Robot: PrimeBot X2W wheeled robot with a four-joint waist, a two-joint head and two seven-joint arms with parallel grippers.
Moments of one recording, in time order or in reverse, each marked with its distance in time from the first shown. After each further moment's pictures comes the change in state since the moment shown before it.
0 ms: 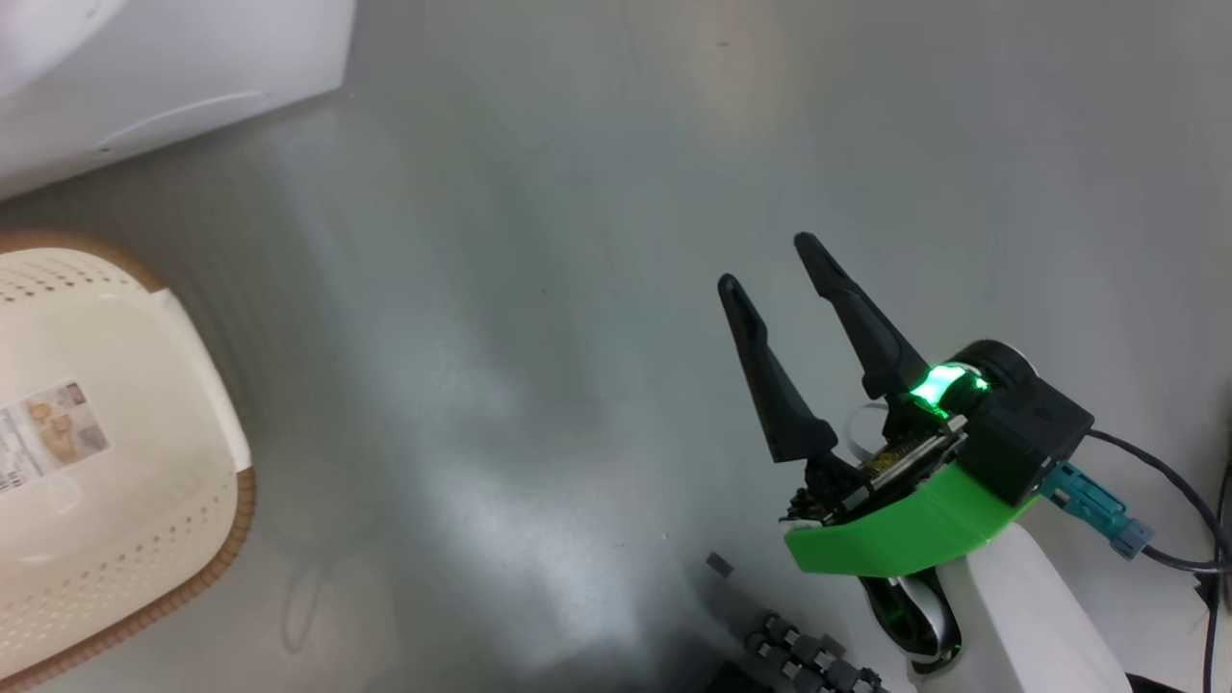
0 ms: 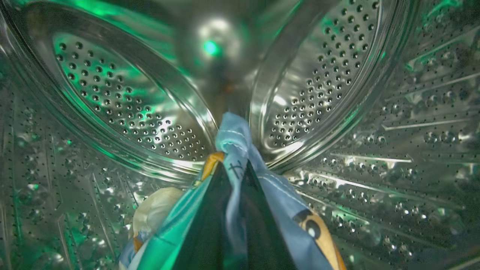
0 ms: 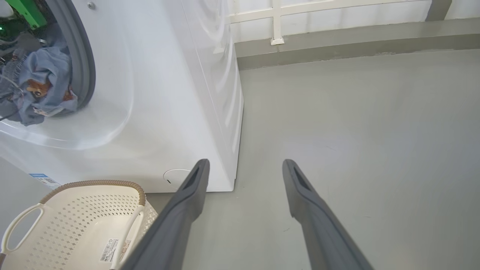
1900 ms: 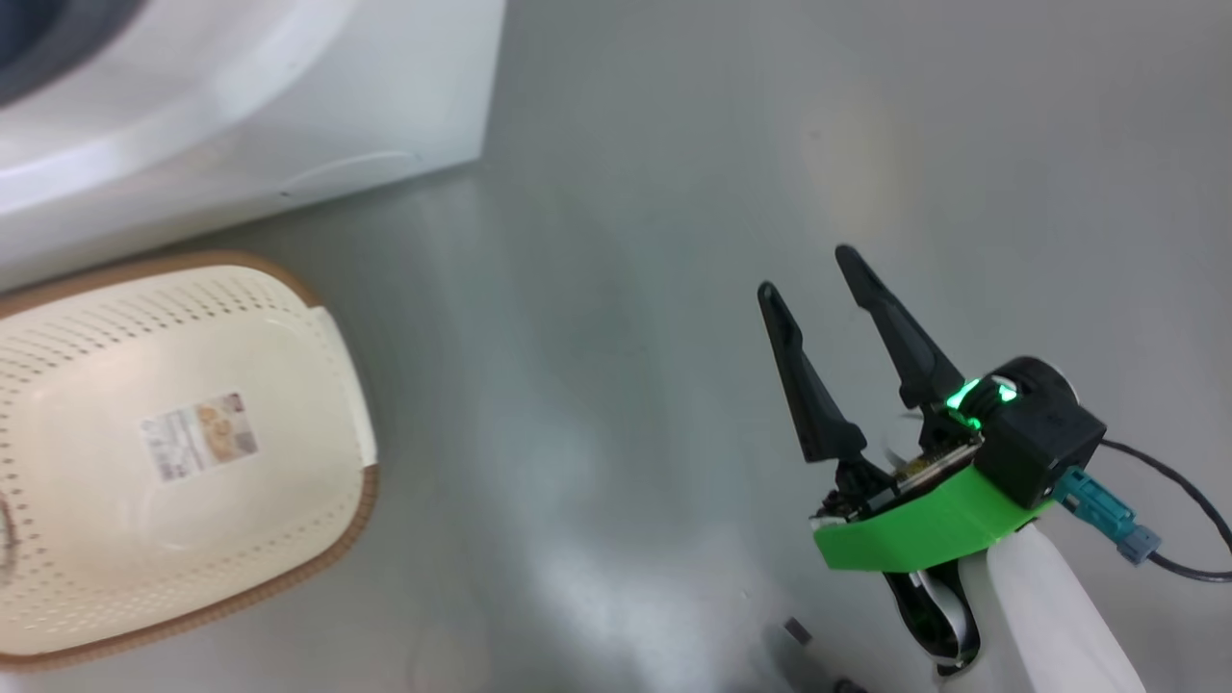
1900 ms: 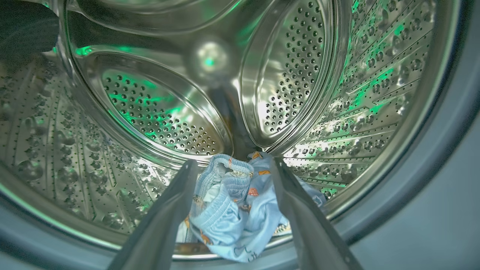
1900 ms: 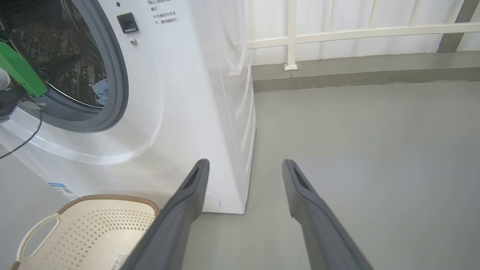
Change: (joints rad) left arm 0.494 -0.105 -0.077 -0.139 -0.009 0.141 -0.372; right arm 0.024 0.000 -0.070 0.033 -0.074 0.000 0.000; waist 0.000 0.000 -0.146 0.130
